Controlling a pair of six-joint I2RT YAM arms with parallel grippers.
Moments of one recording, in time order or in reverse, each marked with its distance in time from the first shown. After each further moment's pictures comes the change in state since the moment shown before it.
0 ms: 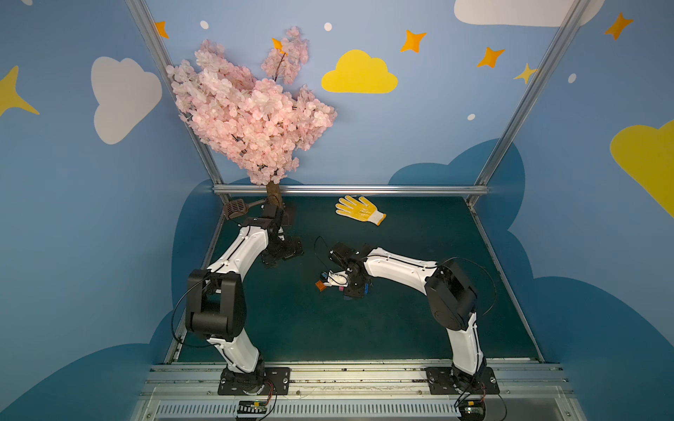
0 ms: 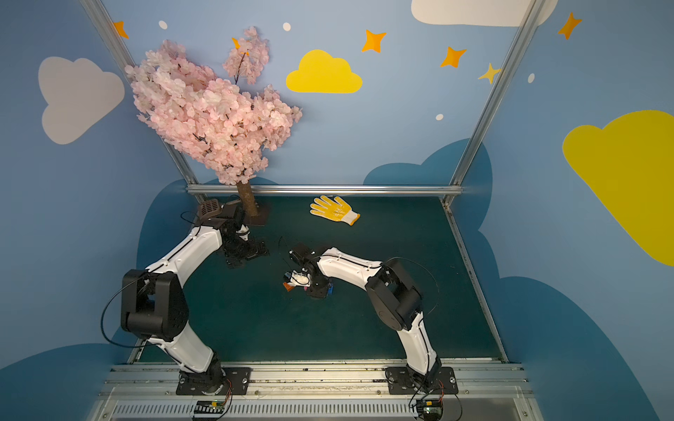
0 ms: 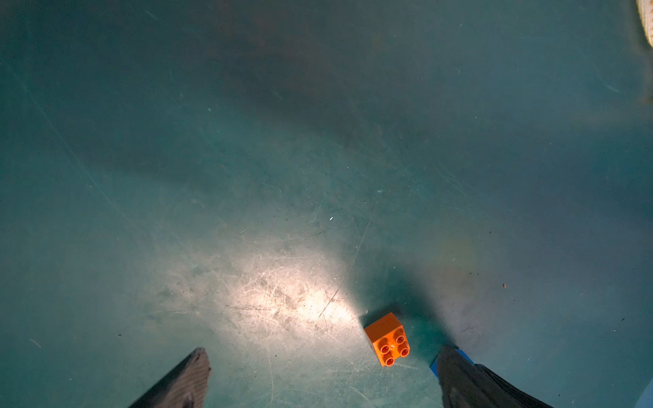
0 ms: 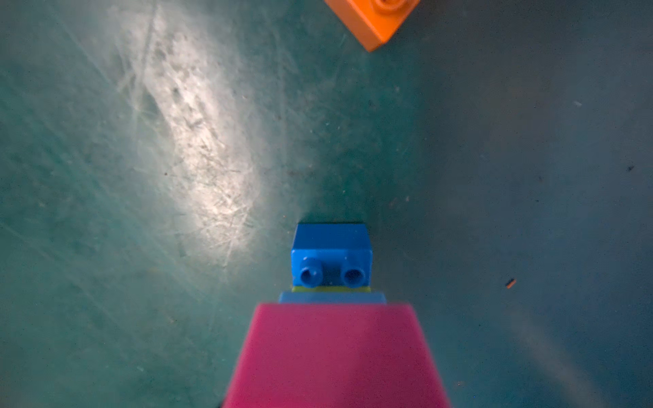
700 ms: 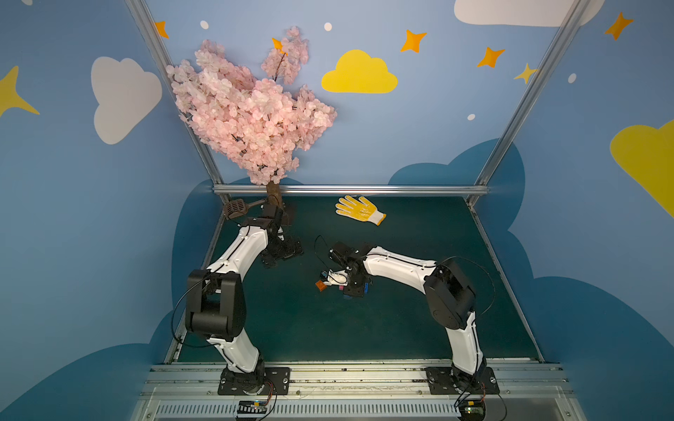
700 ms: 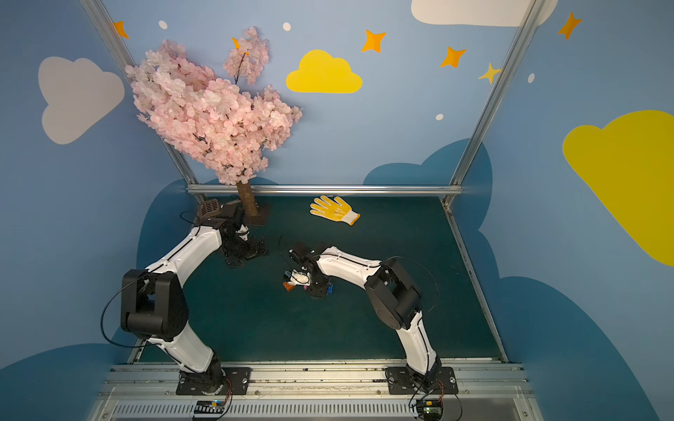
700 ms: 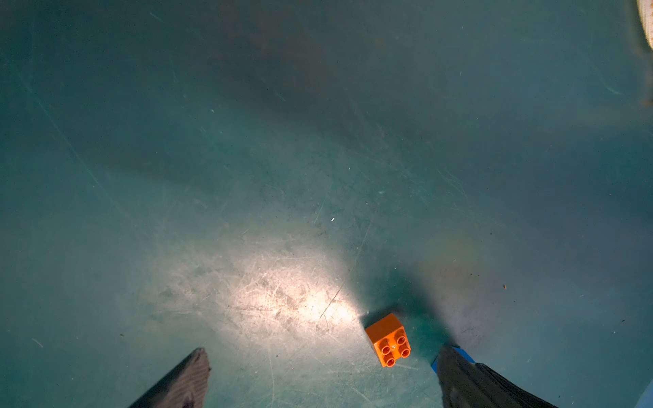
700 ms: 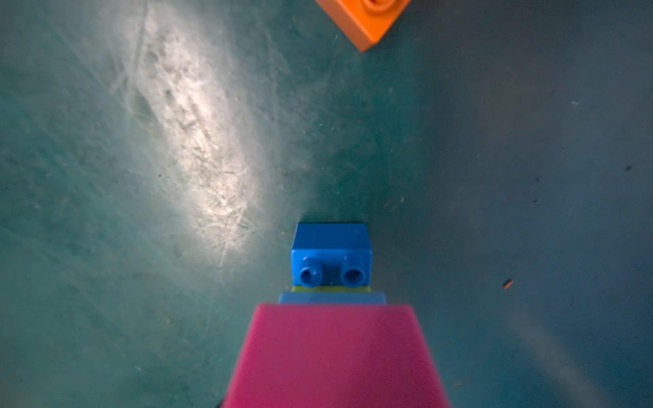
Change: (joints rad) left arm 0.003 0.000 0.000 0.000 0.000 0.000; right arm -0.008 0.010 0.018 -0.008 0.000 0.001
